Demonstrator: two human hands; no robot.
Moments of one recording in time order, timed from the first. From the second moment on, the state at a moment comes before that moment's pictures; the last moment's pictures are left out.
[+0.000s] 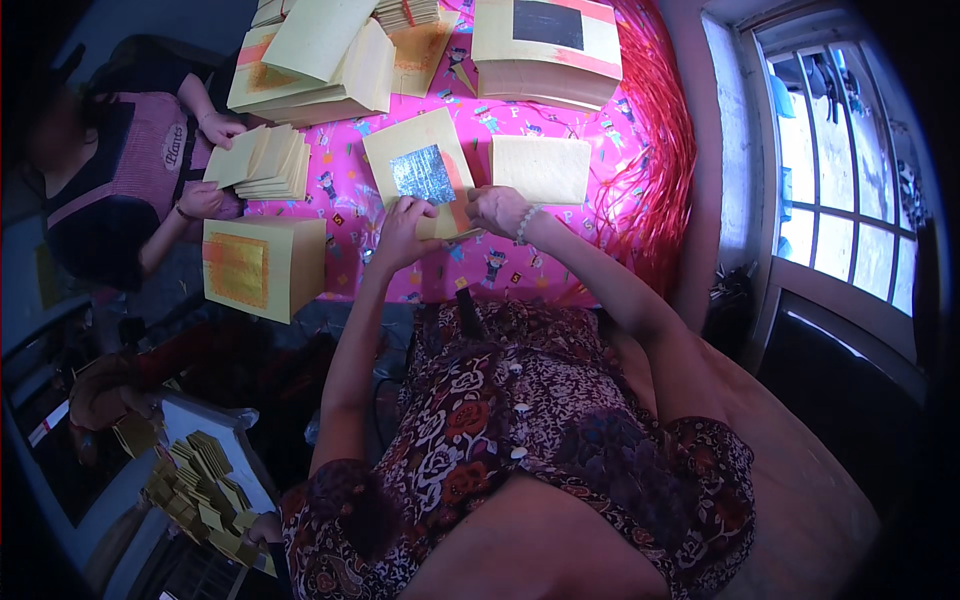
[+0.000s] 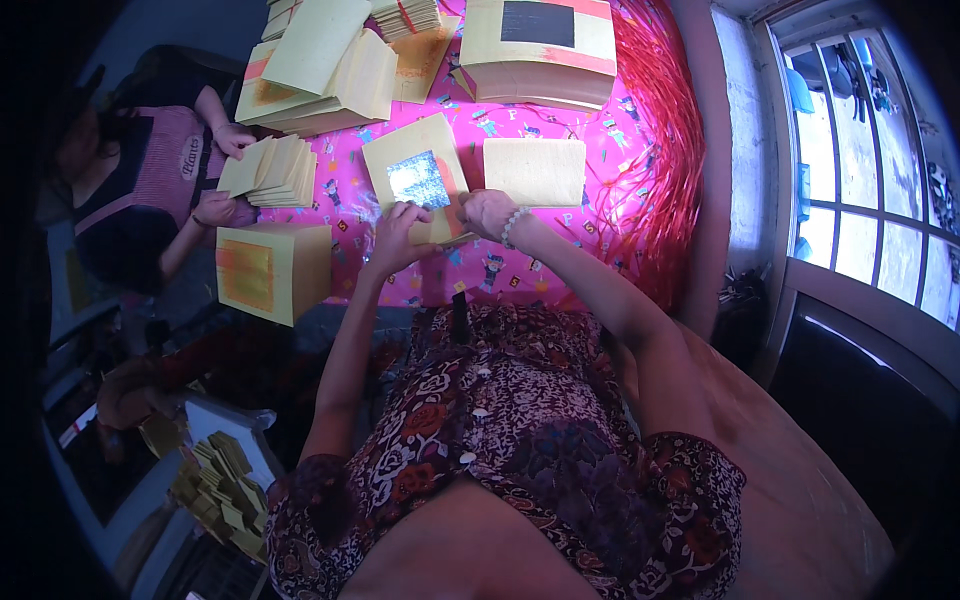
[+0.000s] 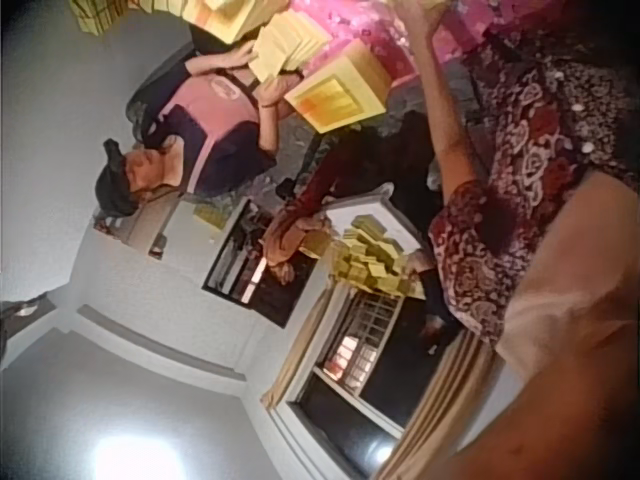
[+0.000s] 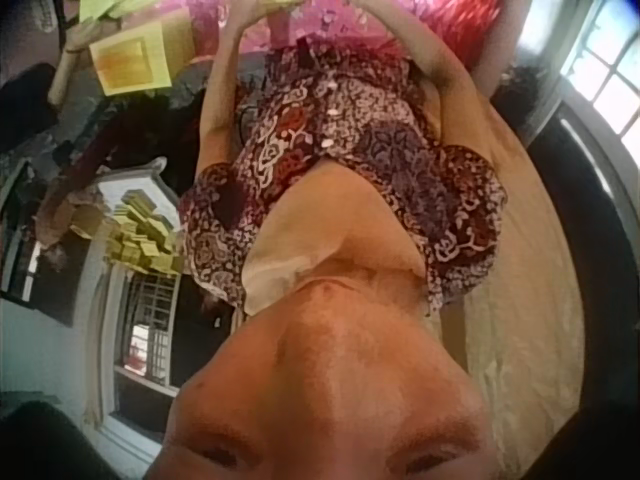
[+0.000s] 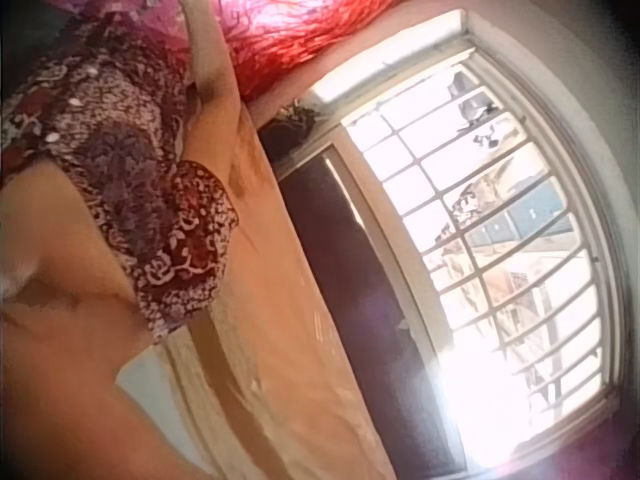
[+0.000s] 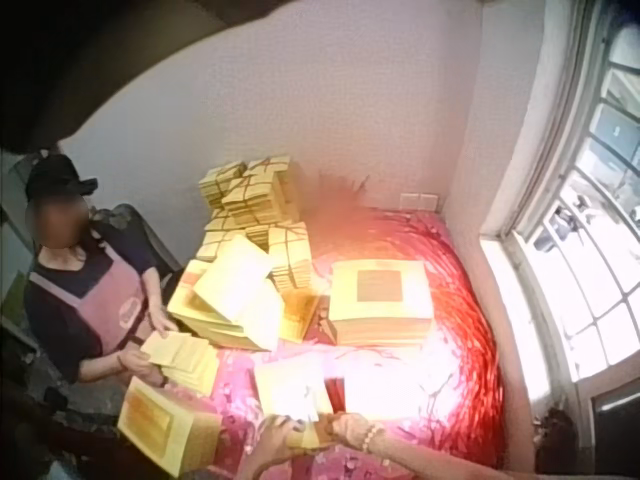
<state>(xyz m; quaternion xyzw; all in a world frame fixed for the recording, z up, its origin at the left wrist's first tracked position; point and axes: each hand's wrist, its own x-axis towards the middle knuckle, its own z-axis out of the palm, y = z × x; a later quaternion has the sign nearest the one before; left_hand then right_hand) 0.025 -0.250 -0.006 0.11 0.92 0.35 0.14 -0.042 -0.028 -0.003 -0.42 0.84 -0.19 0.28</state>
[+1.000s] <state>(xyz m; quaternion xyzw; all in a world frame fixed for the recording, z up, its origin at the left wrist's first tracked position) 0.022 -0.268 0.007 0.15 0.90 0.37 0.16 -0.047 -0.026 0.003 -0.42 0.84 -0.25 0.22</state>
